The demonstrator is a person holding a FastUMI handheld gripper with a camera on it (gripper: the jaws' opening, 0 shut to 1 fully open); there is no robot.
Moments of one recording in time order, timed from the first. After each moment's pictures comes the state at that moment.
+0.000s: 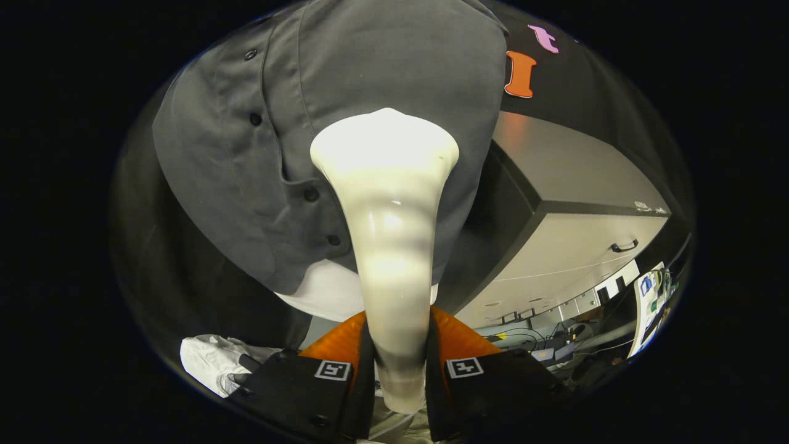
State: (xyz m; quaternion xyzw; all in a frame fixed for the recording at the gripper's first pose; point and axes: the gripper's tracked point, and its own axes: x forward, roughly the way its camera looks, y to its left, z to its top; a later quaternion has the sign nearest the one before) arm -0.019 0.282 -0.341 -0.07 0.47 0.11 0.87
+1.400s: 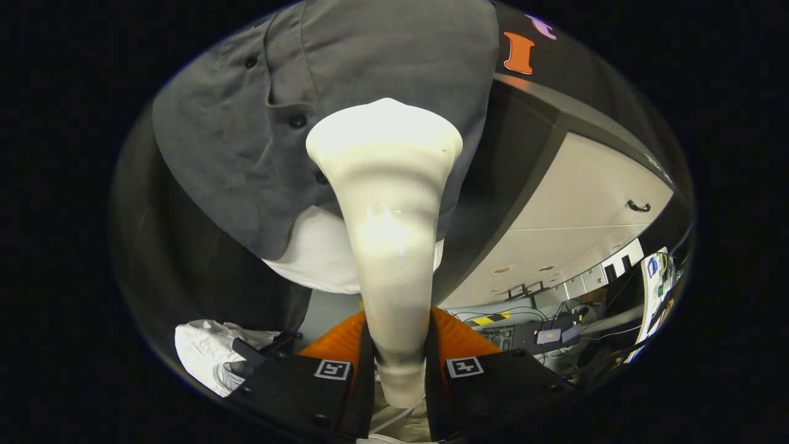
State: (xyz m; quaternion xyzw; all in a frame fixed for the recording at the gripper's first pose) arm -0.051 0.274 -0.384 -0.07 0.51 0.10 0.85
